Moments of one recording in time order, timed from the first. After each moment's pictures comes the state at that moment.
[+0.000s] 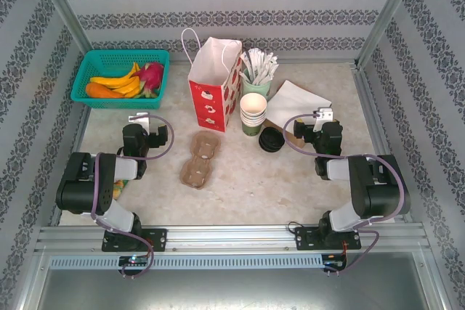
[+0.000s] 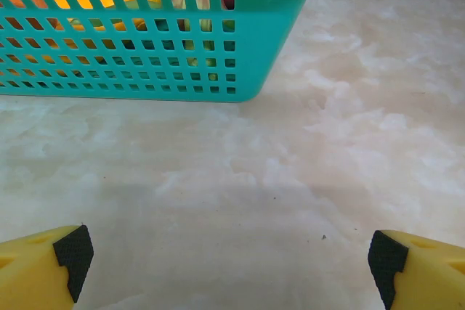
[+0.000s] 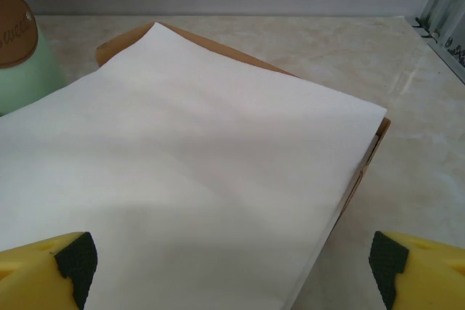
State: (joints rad) left arm 0.01 1.56 0.40 0.71 -0.08 -0.03; right arm 0.01 1.52 0.37 0.79 0.01 0.02
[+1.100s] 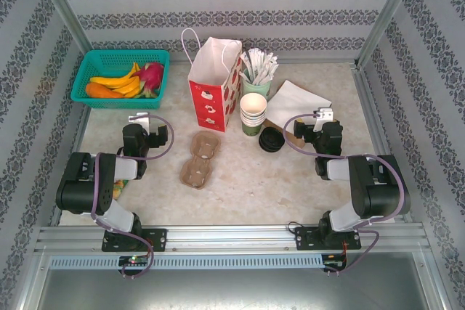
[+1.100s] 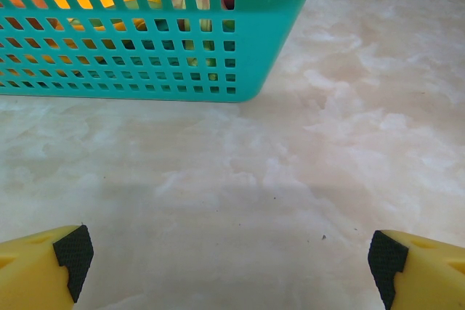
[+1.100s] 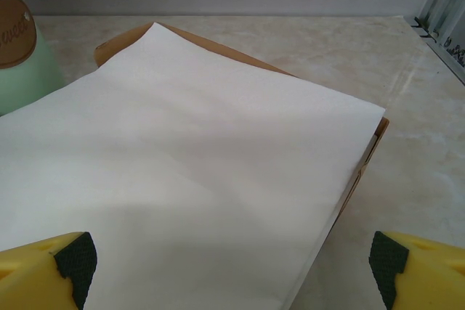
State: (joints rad) left arm 0.01 1.56 0.40 0.71 -0.08 -0.02; right arm 0.01 1.52 0.37 0.79 0.01 0.02
